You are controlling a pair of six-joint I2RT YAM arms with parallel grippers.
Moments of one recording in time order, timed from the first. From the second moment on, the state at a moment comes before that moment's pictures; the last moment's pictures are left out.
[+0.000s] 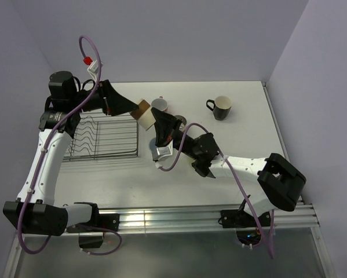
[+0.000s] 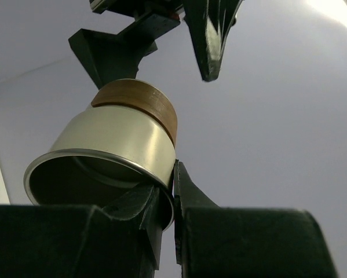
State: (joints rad) left arm -0.10 1.25 1.38 -0.35 1.09 -0.54; right arm 0.91 1.46 0.75 1.22 -0.20 -1.32
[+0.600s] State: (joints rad) left arm -0.10 1.28 1.29 -0.27 1.11 -0.69; right arm 0.93 1.46 0.75 1.23 -0.19 -1.36
